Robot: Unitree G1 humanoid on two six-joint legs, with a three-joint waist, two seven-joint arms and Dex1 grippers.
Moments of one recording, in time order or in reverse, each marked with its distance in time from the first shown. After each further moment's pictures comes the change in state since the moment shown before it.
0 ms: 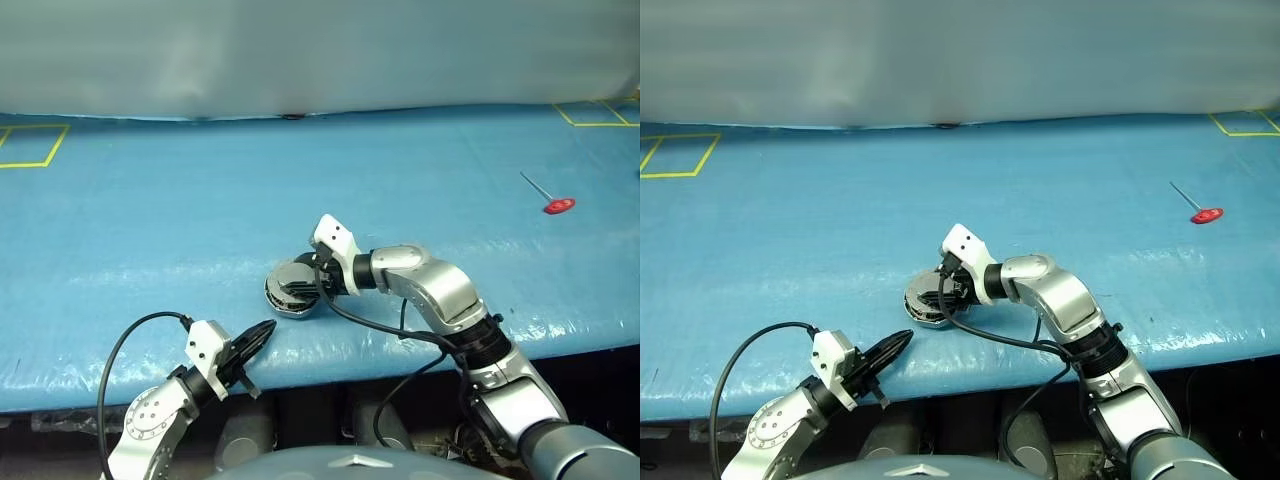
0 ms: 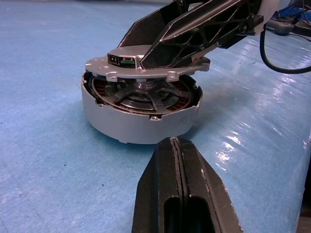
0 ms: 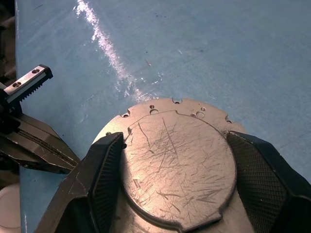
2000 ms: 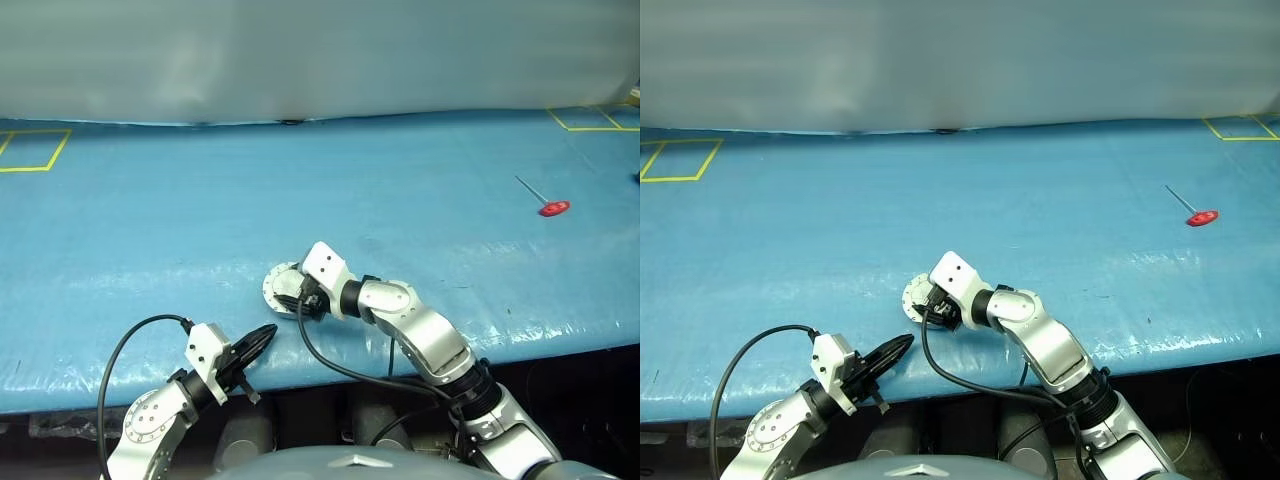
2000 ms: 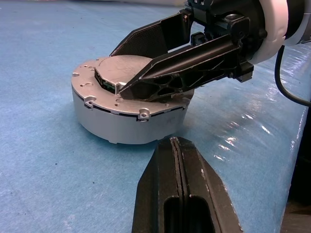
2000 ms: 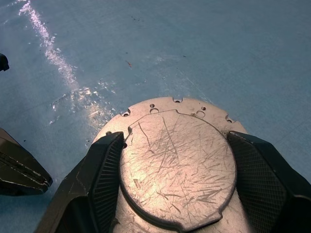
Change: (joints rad) left arm 0.012 0.003 0.000 -0.002 -0.008 0.006 -0.021; right arm 0.207 0.060 0.101 -0.104 -0.179 -0.170 -0.216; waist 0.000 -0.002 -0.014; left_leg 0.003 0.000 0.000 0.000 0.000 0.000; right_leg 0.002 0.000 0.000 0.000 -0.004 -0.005
